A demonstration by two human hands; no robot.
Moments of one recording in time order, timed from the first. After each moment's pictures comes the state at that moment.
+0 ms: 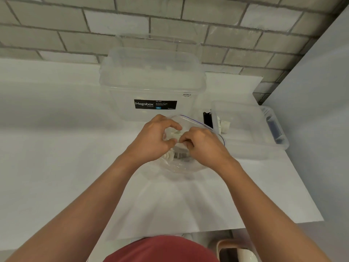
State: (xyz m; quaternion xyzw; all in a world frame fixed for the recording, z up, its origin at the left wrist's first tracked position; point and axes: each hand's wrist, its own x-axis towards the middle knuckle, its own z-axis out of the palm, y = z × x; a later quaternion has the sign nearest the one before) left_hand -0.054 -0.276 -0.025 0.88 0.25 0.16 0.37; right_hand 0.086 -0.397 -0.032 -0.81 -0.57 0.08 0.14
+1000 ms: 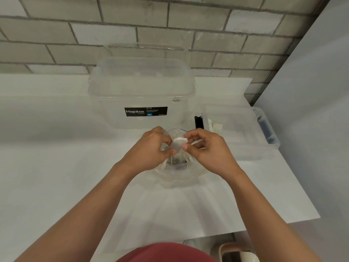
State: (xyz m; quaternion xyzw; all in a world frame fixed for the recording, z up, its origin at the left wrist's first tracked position) left_hand -0.042 -0.282 -0.030 0.92 0.22 0.08 0.30; right_hand 0.094 -0.434 -0.015 -0.78 -0.39 0.23 0.43
